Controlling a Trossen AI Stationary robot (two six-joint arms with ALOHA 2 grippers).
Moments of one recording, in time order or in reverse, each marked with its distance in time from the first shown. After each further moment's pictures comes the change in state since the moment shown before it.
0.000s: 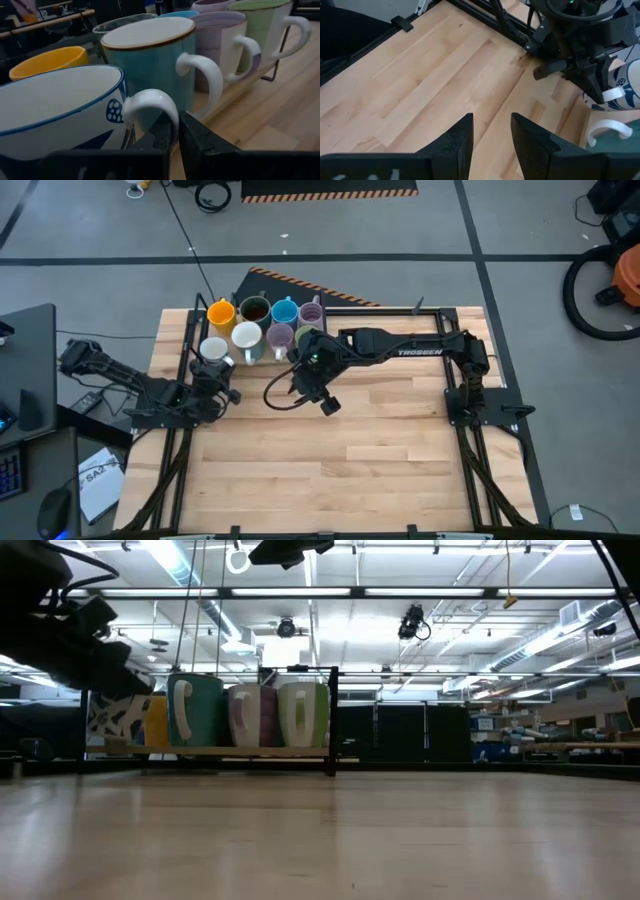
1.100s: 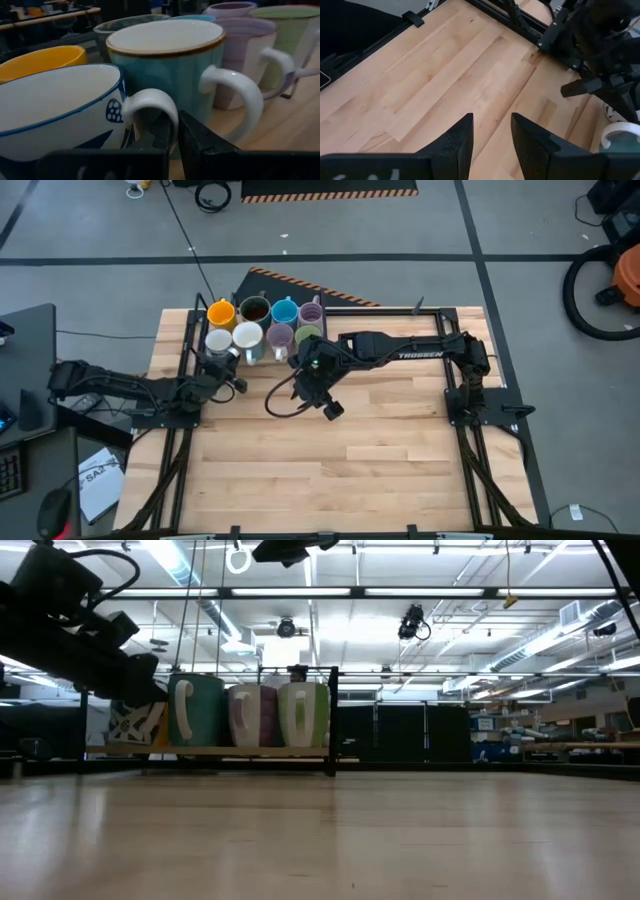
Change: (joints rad) left arm 0.334 0.000 -0.132 0.566 0.240 0.421; right arm 0.023 0.000 0.000 -0.037 -0.003 -0.004
